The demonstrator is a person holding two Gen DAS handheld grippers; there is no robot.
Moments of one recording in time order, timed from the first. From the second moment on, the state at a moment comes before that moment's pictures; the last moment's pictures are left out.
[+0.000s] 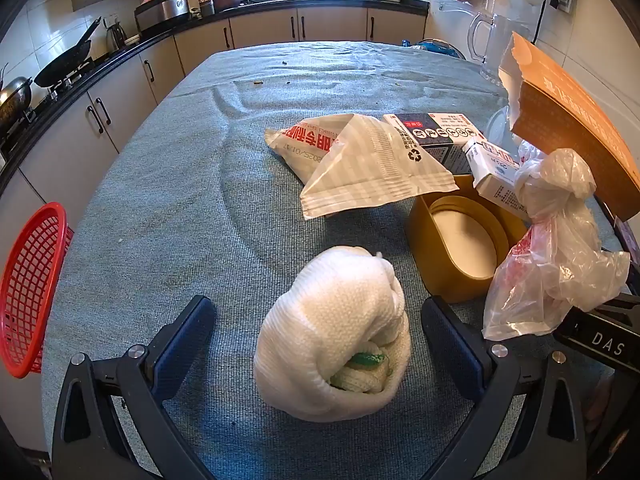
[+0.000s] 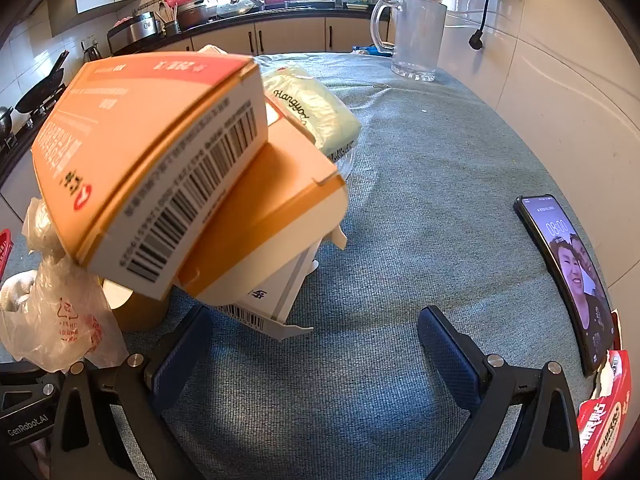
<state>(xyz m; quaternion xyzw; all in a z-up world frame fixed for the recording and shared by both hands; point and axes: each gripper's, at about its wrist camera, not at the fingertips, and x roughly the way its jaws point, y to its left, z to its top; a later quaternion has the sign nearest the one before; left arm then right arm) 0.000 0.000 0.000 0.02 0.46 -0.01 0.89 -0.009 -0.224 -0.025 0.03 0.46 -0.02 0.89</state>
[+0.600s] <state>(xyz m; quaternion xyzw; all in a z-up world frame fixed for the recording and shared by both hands) -0.095 0.014 0.040 0.05 0.37 -0.01 0.93 -0.100 -0.243 0.017 0.04 0.40 0.04 0.91</state>
